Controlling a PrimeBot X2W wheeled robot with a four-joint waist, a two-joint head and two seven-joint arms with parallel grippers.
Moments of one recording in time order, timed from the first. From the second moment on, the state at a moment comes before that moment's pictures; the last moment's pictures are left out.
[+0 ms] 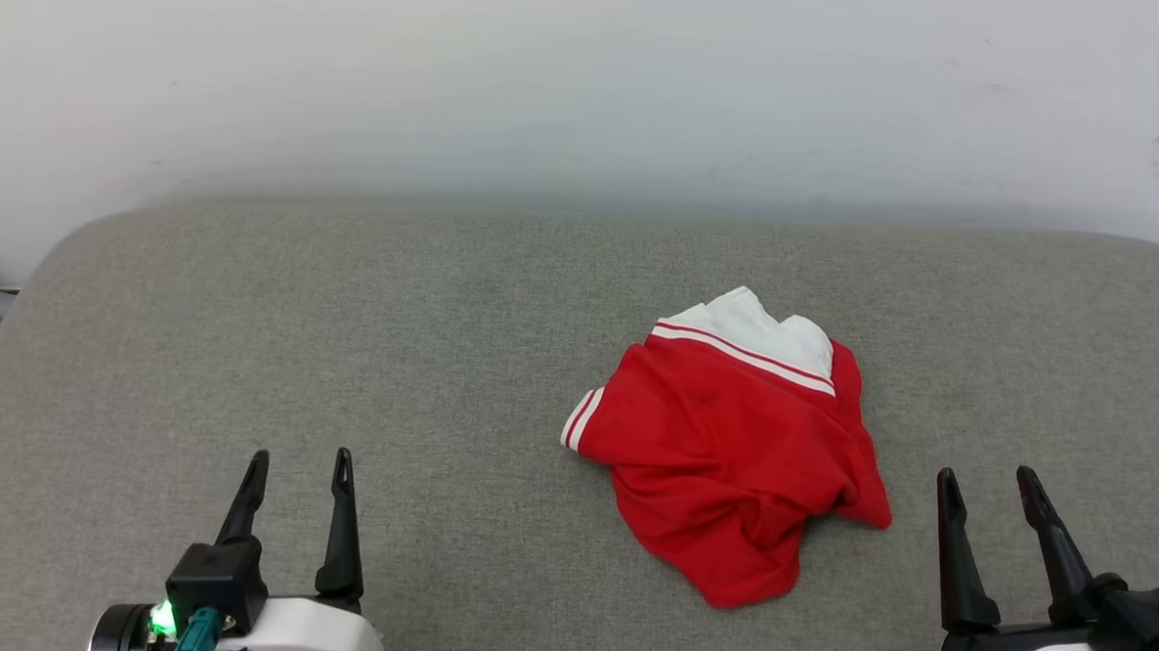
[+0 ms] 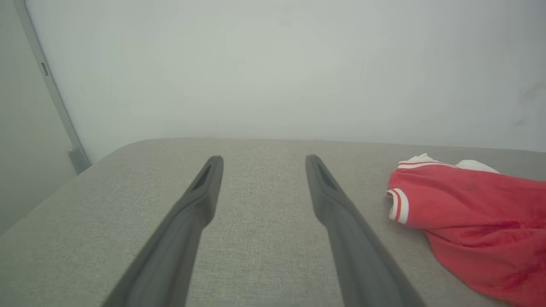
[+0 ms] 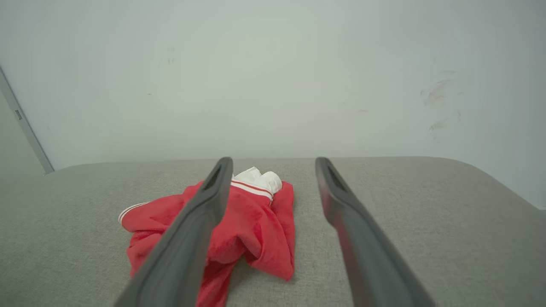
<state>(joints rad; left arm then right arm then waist) 0.03 0.19 -0.18 0.07 -0.25 0.21 -0.26 0.08 -0.05 -0.05 0.02 0.14 0.13 -0.26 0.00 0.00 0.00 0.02</state>
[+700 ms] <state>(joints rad) 0.05 0.09 -0.06 0.12 -0.11 0.06 -0.26 0.10 -0.05 -0.04 0.07 0.14 0.13 -0.26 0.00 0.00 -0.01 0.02</state>
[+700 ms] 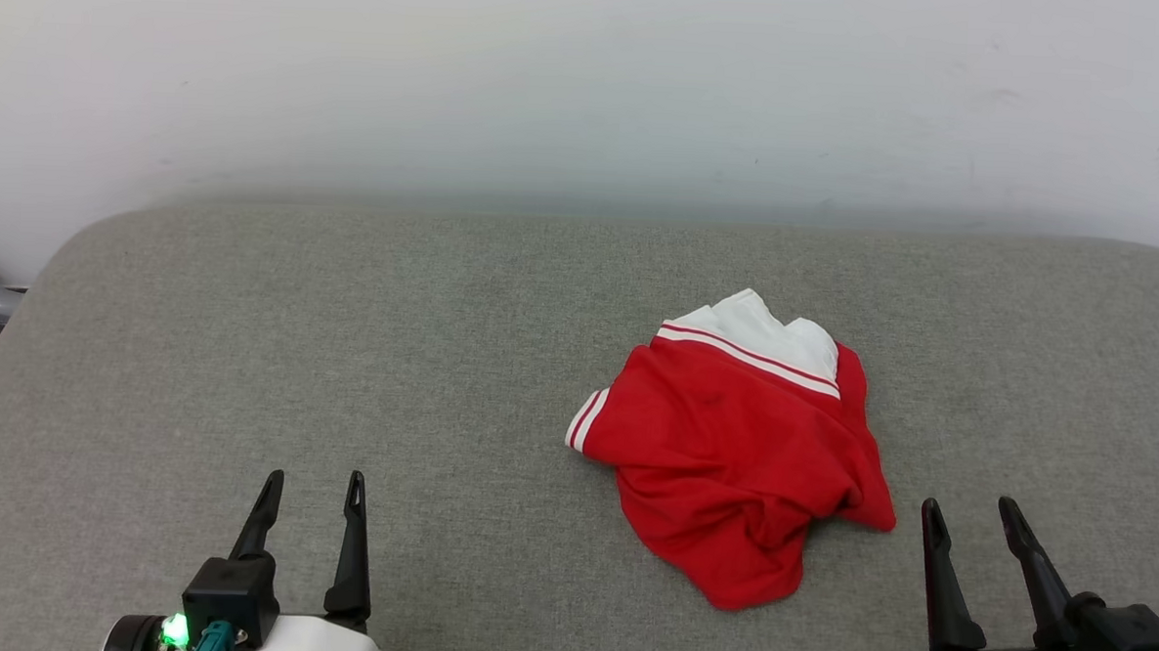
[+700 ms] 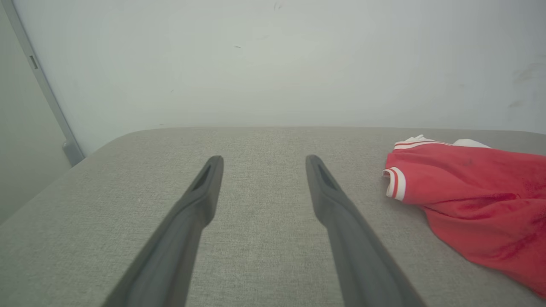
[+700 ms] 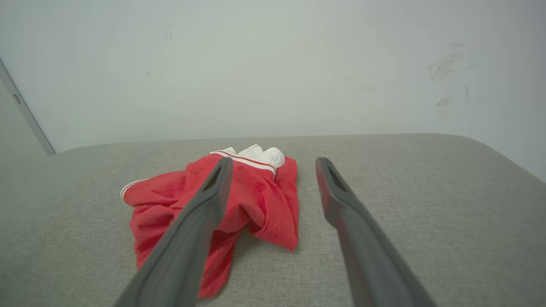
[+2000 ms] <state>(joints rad) -0.08 0.05 -0.04 0.08 -0.07 0.03 -0.26 -0.51 -0.37 0.08 0.16 0.18 0.13 -0.24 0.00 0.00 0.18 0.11</state>
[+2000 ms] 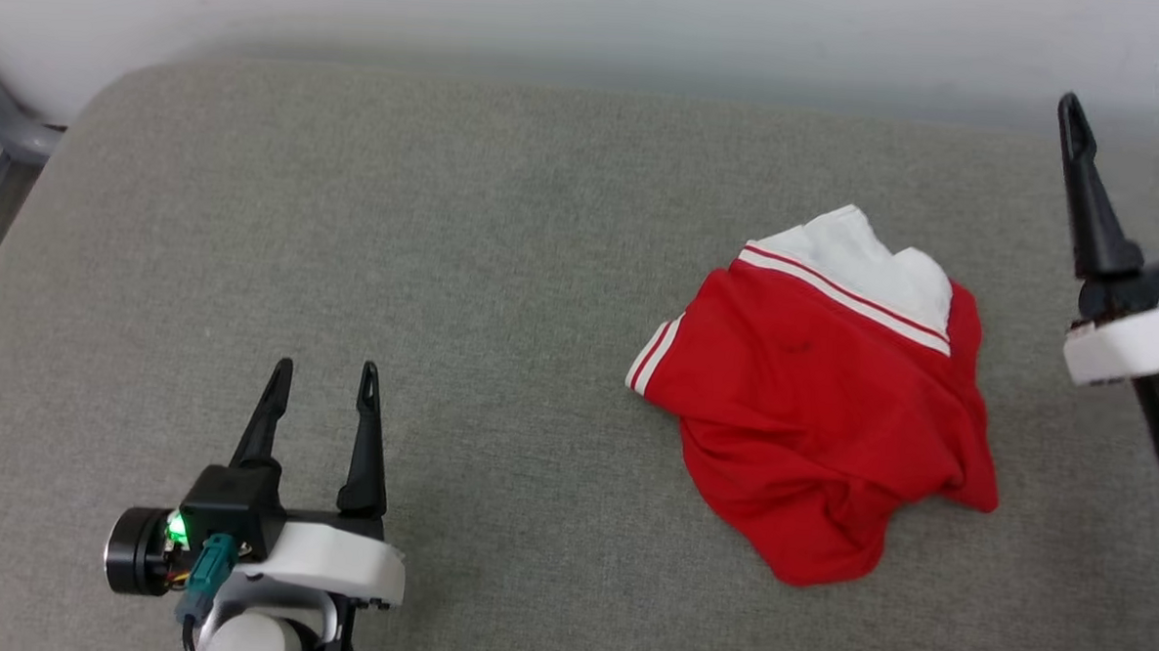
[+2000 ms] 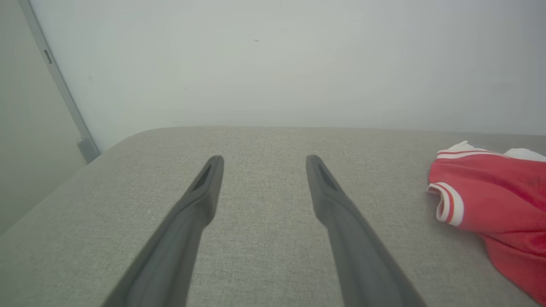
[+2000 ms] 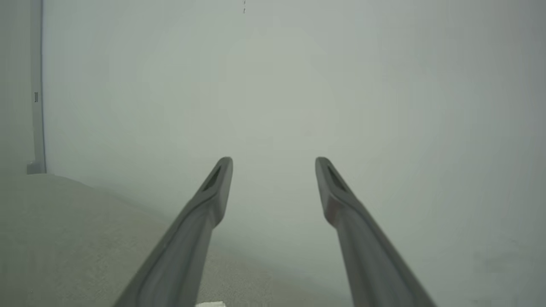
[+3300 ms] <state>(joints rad) -0.26 0.05 -0.21 0.01 -0.20 0.15 -0.26 -1.21 -0.78 1.02 0.53 0.88 0.13 0.79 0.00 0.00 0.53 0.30</state>
